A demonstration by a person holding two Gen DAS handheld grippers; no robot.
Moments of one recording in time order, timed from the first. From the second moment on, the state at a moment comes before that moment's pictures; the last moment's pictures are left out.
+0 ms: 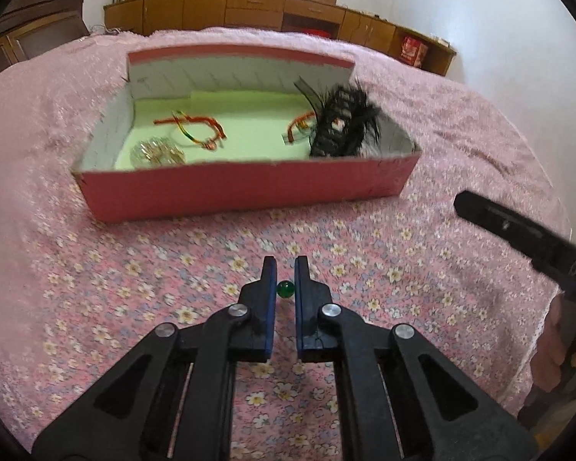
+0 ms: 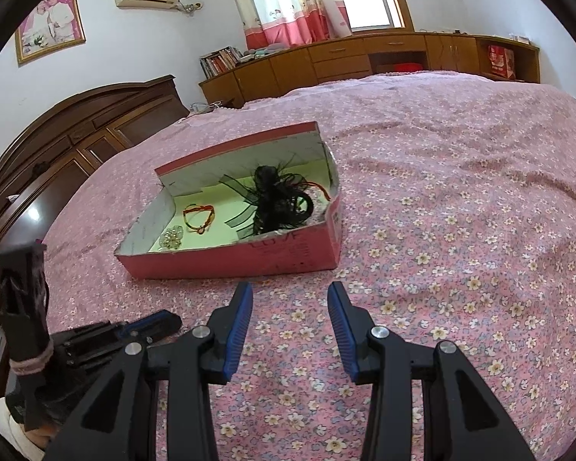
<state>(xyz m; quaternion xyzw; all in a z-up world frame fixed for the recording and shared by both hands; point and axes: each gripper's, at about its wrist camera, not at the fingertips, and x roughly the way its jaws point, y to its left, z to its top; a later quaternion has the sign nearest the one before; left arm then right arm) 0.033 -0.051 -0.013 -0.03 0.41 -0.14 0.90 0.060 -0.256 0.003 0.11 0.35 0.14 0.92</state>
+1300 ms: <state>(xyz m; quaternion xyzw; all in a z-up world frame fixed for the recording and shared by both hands) 0.119 -0.009 0.004 -0.04 0.34 -0.05 0.94 0.134 -0.198 0.014 0.06 0.32 0.16 0.93</state>
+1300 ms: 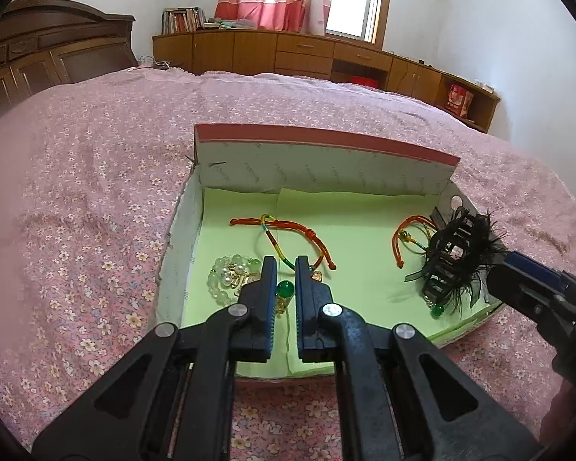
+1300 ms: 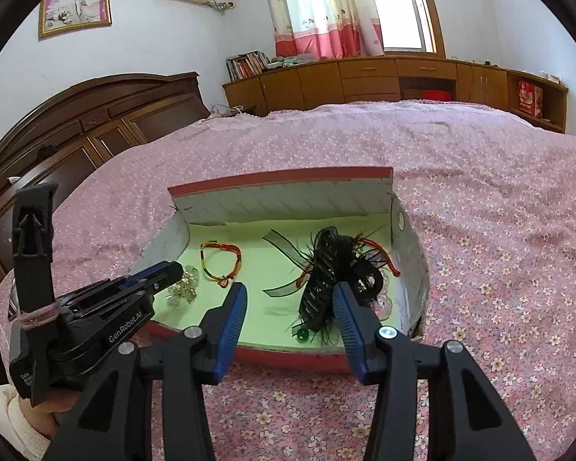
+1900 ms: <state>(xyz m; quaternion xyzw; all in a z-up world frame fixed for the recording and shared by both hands) 0.079 0.001 0.034 -0.06 0.32 -0.03 0.94 0.103 -0.209 0.034 0.07 0.29 0.15 0.94</state>
